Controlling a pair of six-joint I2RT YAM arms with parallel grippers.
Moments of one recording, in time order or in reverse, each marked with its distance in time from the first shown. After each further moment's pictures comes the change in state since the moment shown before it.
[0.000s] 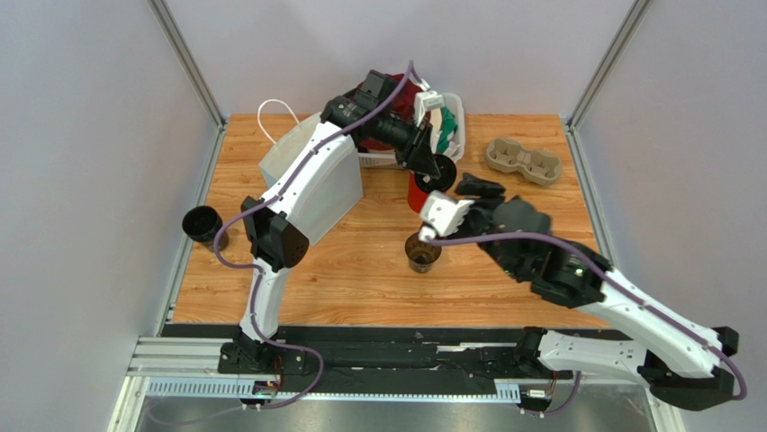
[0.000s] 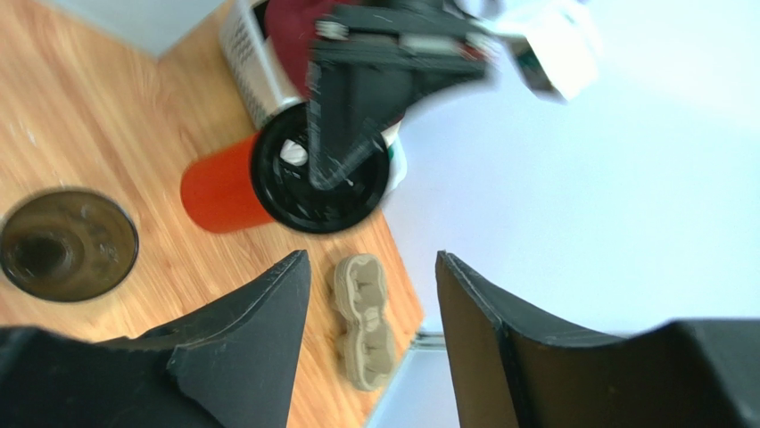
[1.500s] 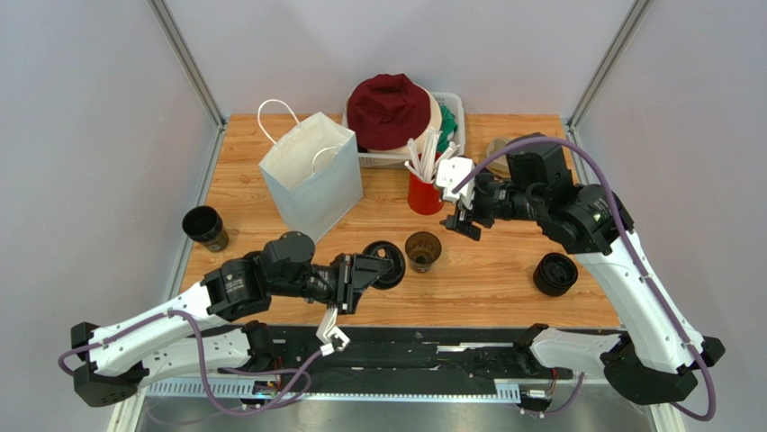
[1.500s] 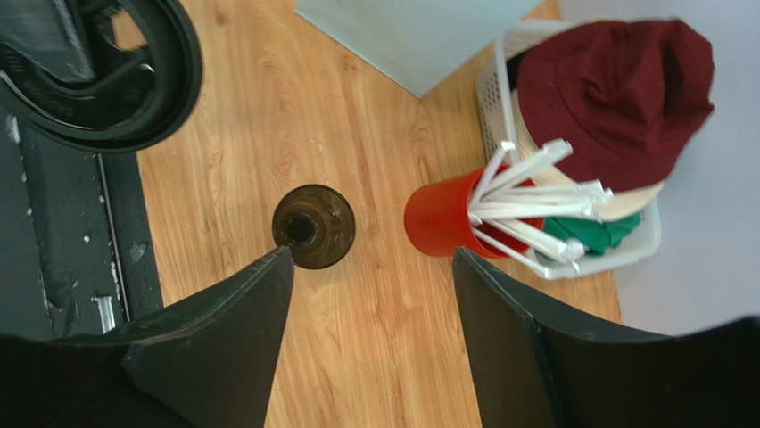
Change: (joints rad) left arm -0.497 -1.383 -1.518 0.528 -0.604 1.885; right arm -0.431 0.233 0.483 -0.557 -0.895 0.178
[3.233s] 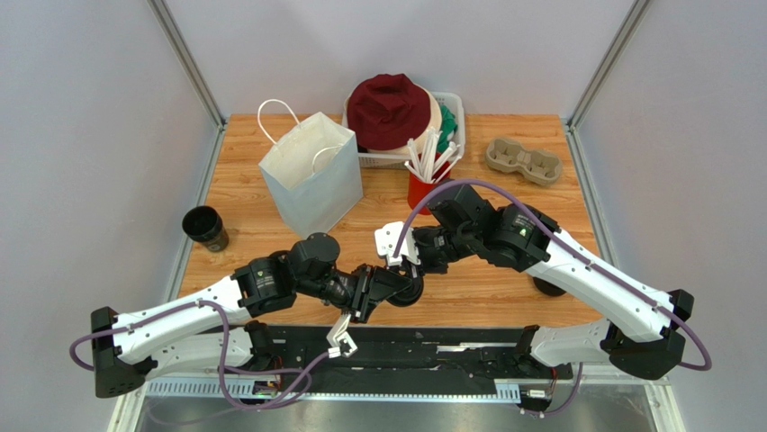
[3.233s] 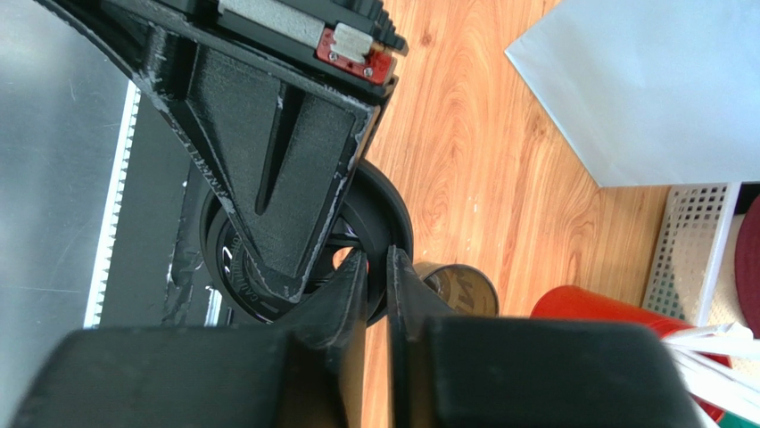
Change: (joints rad) left arm -0.007 0.109 -0.104 0.144 0.216 0.037; right arm 0.387 0.085 -0.177 0.062 -0.017 0.033
